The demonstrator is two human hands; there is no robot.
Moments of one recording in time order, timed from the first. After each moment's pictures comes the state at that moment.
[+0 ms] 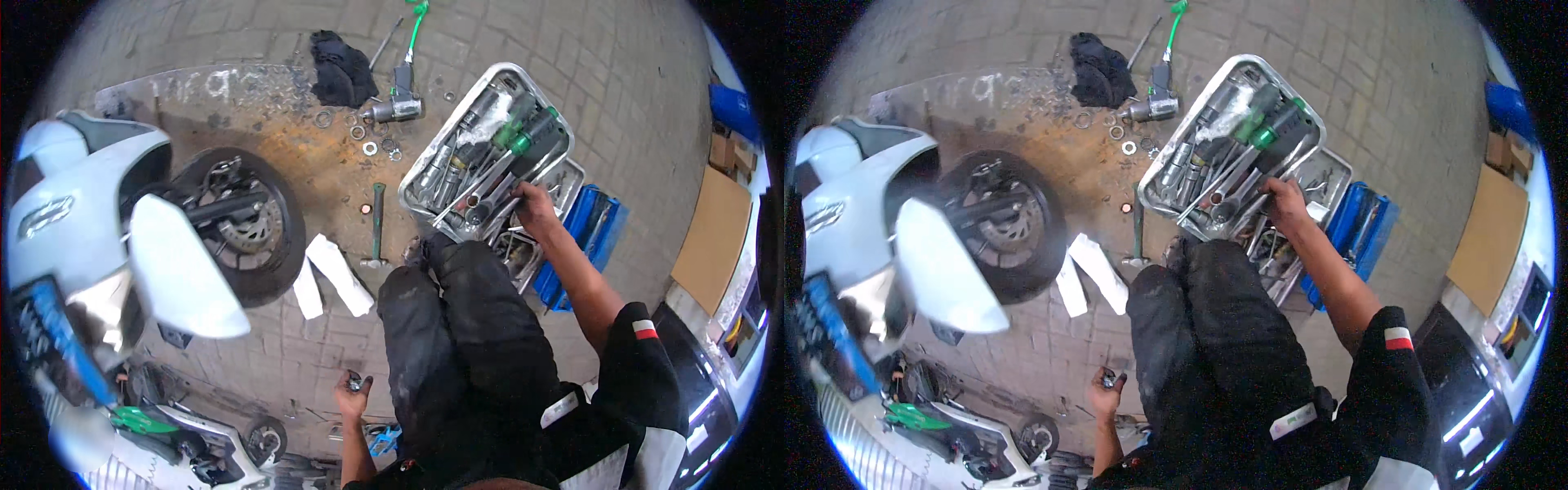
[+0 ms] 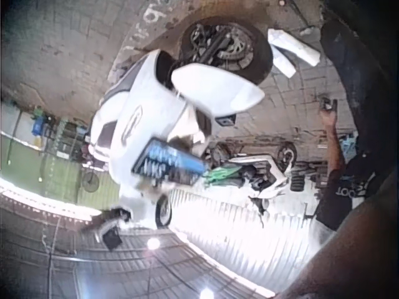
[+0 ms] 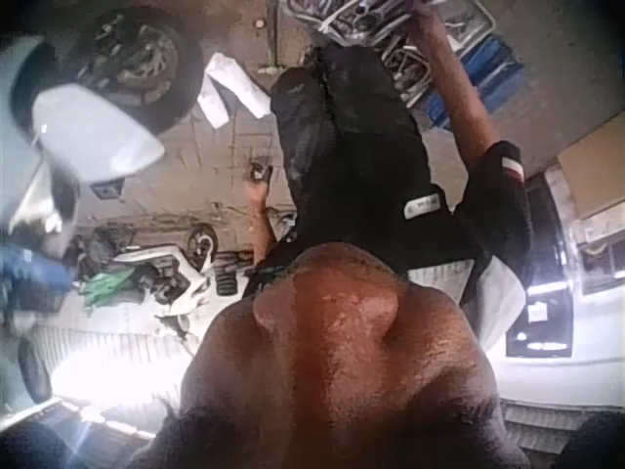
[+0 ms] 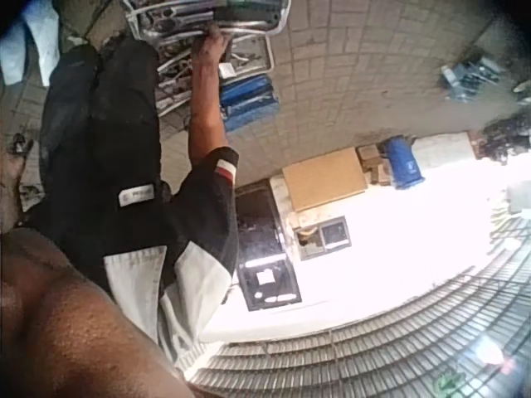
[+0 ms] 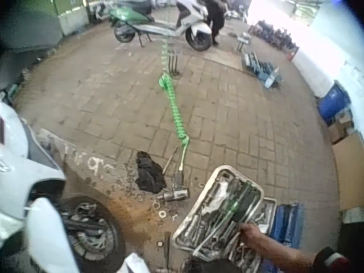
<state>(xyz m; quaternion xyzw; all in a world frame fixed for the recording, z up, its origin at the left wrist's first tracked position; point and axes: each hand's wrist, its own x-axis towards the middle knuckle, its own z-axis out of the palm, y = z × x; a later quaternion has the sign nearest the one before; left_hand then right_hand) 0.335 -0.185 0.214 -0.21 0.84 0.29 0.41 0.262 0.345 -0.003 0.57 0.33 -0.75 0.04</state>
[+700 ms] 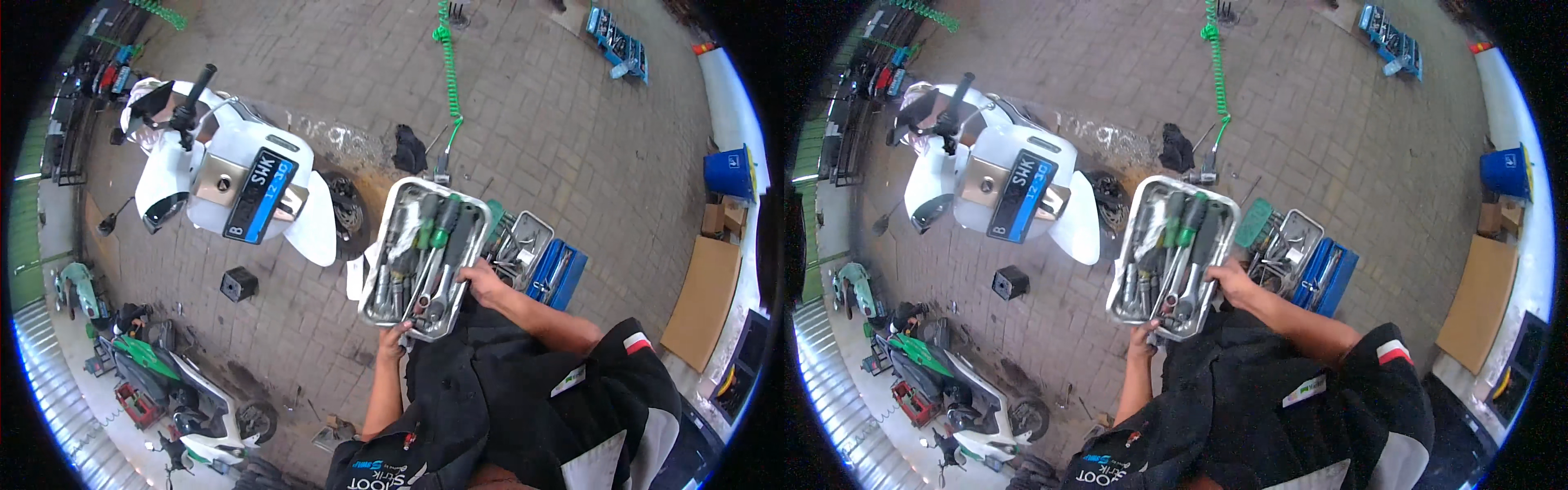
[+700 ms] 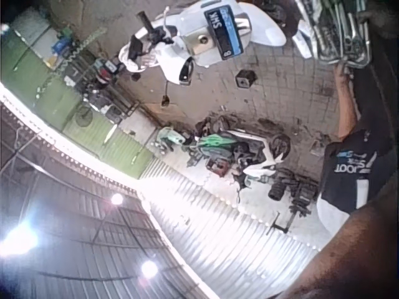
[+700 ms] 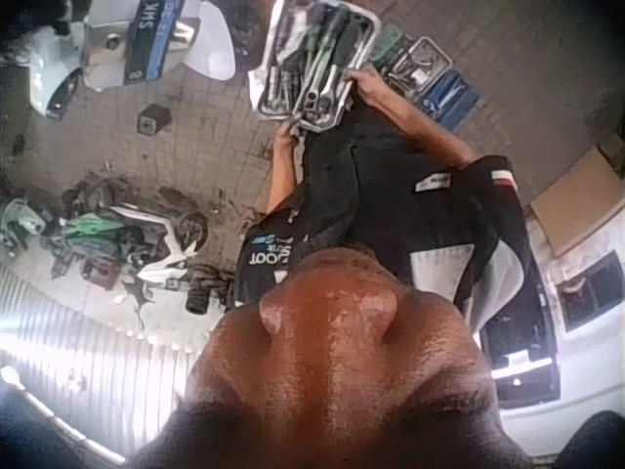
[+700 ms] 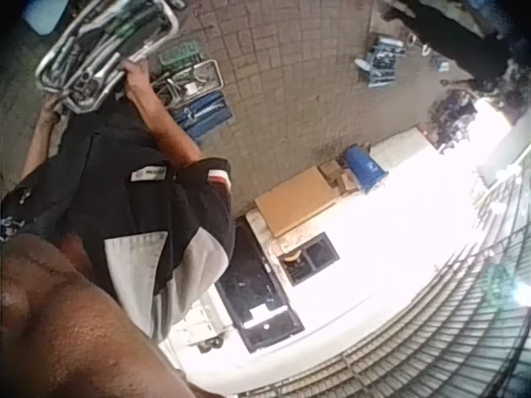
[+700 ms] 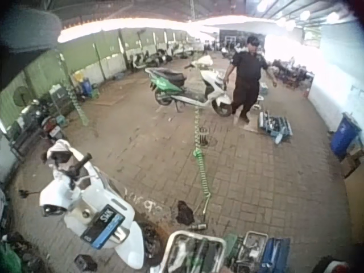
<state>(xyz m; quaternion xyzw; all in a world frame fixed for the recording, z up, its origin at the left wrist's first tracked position) 0.310 -0.009 0.498 -0.26 0.54 0.75 0.26 0.269 0.259 0.472 0.31 0.33 -0.87 0.19</state>
